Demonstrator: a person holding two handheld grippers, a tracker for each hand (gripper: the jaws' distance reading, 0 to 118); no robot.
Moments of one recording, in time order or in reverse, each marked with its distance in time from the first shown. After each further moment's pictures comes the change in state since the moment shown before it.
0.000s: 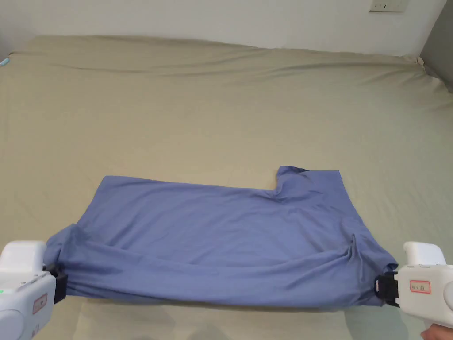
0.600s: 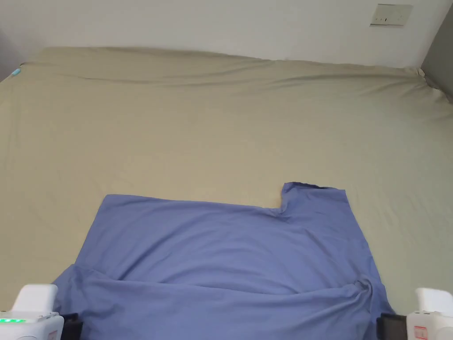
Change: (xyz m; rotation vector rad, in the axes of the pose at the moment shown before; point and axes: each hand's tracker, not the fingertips) left arm -0.006 -0.038 -0.026 -0.183 0.058 -0.026; right arm 0.023 -0.037 -0.020 0.011 -0.221 0.011
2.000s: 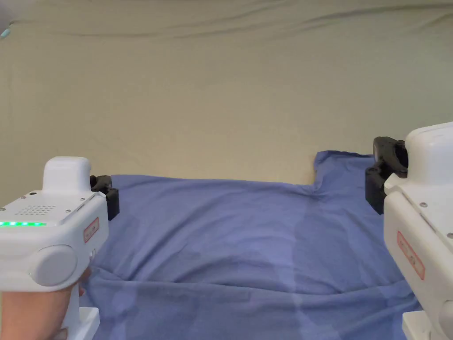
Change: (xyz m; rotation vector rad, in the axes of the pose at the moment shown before) left arm 0.037 0.160 -0.016 0.391 -0.139 0.049; right arm -0.158 0.124 0.111 0.720 0.152 0.224
